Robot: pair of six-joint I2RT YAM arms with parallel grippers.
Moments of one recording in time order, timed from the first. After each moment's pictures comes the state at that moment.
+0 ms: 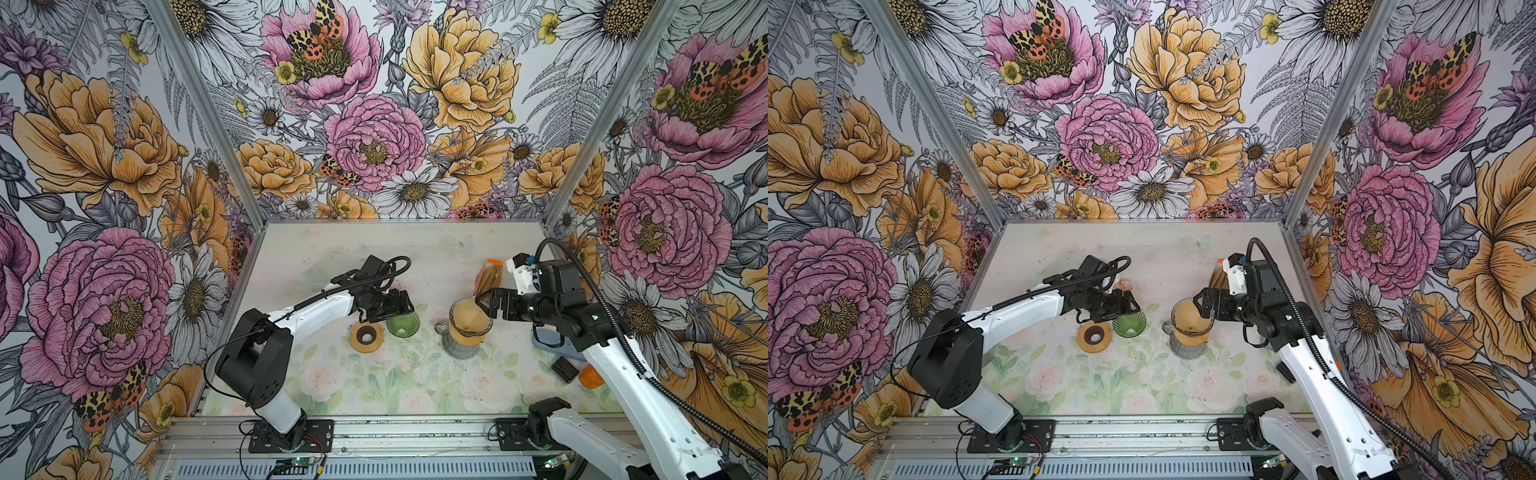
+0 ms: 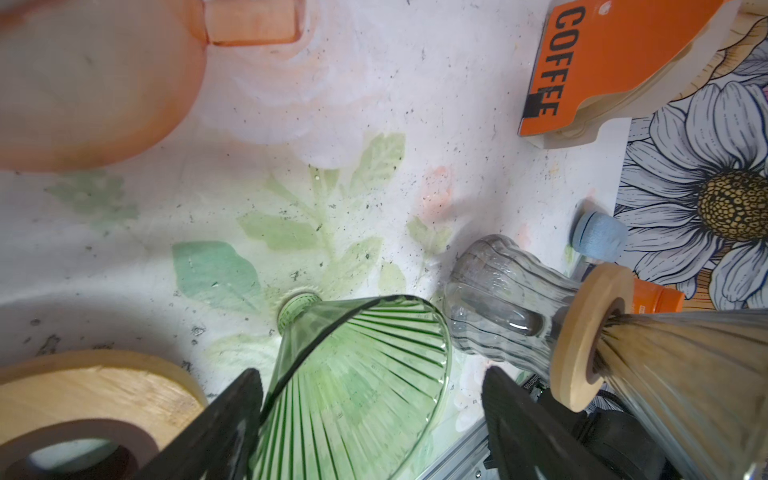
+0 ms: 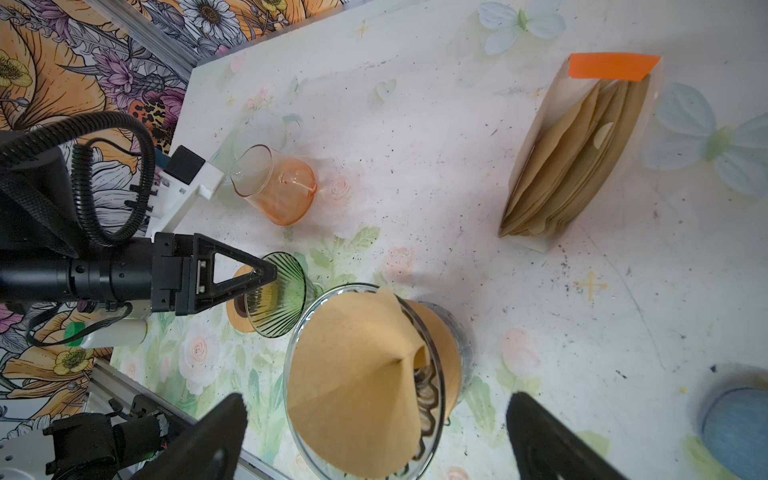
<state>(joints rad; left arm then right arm) -0.61 1.62 1.10 -0.51 0.36 -0.70 0.24 0.94 1.05 -0.93 -0.31 0.32</state>
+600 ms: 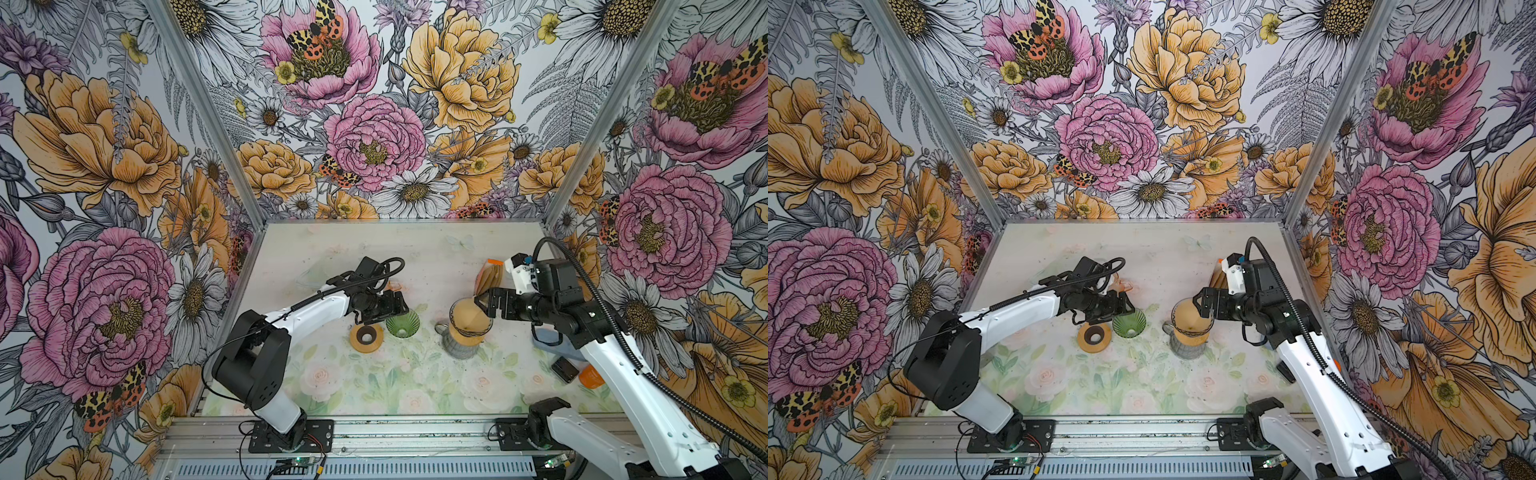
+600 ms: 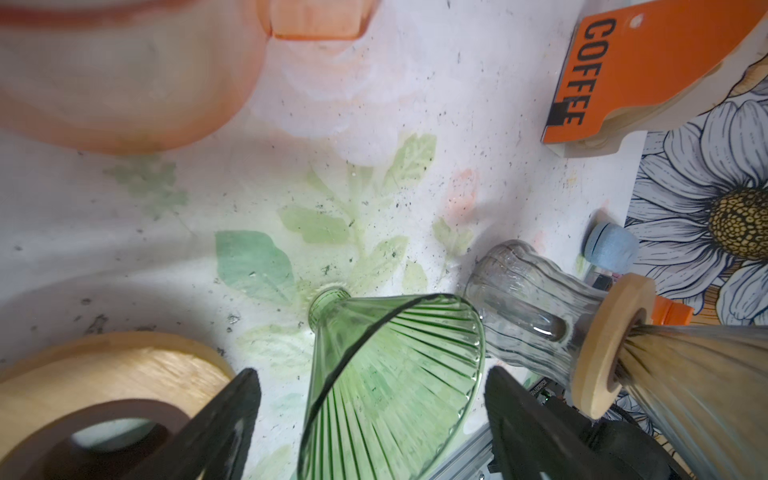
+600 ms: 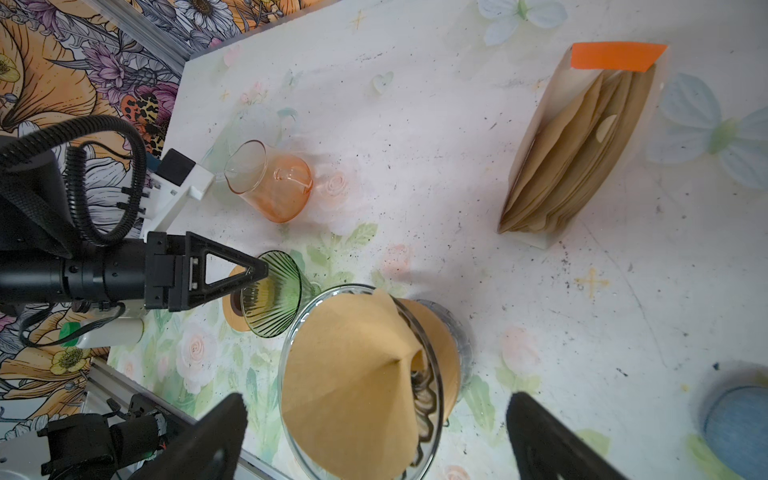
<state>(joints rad) -0.56 1.60 1.07 -0.52 0.36 -0.71 0.24 0.96 1.05 -0.93 -0.31 0.32</state>
